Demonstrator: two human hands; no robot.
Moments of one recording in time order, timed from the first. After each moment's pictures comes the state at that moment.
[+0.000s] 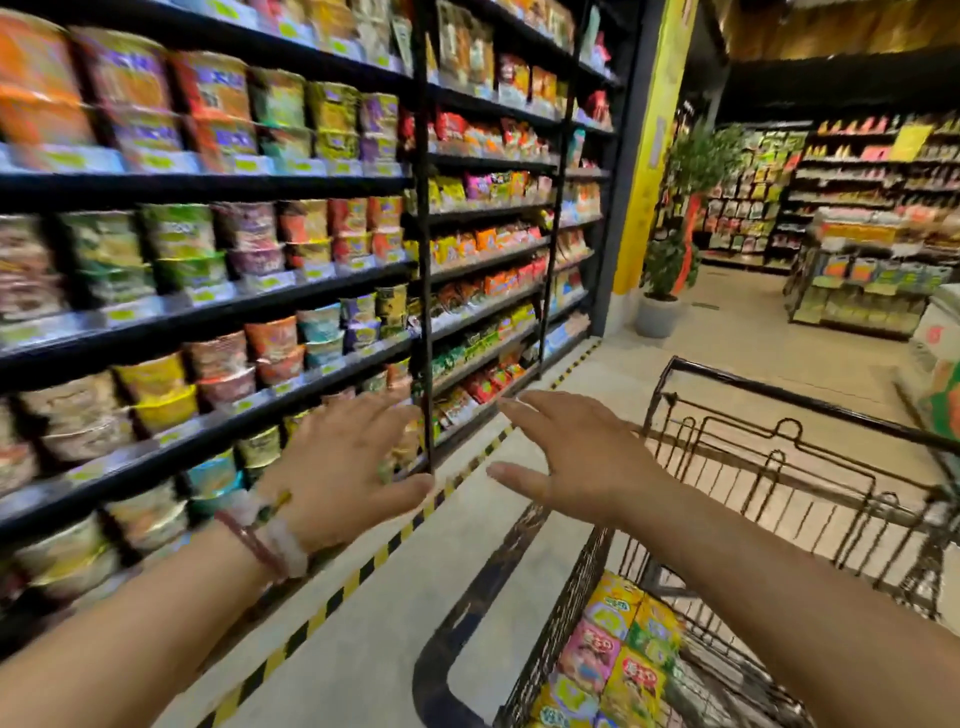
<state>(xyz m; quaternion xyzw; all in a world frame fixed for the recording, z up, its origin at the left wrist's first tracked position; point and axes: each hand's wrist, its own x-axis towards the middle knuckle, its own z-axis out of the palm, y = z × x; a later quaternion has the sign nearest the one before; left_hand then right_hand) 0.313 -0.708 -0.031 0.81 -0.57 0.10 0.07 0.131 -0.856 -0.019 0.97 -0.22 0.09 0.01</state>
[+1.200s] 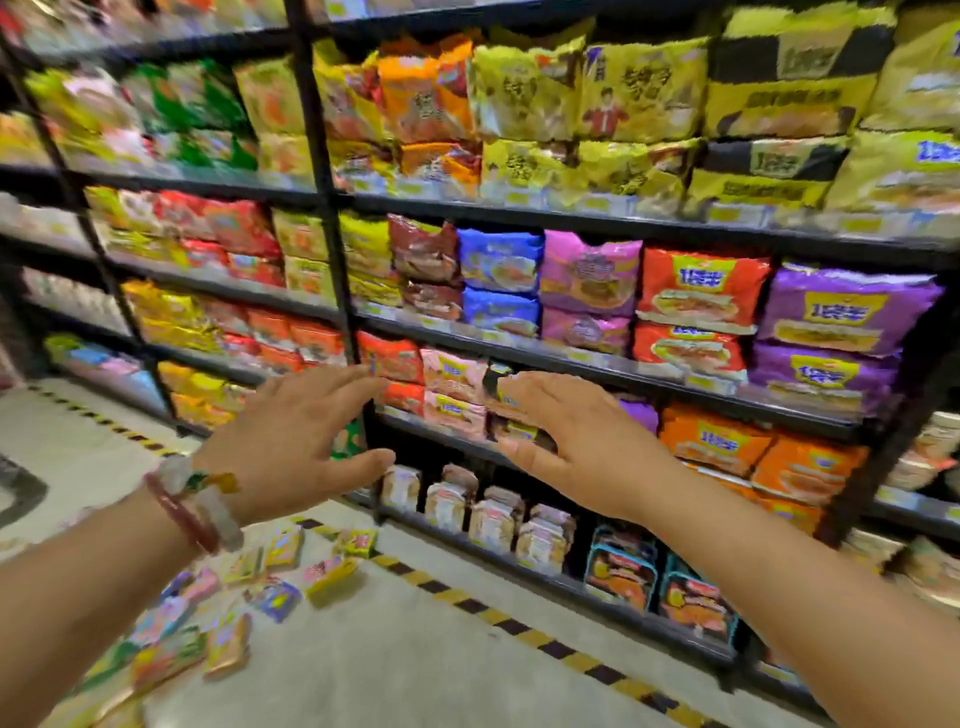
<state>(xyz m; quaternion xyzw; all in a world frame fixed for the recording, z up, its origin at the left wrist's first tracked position) 0.336 0.104 -0.027 0.99 0.05 0.14 -0.01 0.476 -0.129 -0.035 0.86 0.50 0.07 -0.10</state>
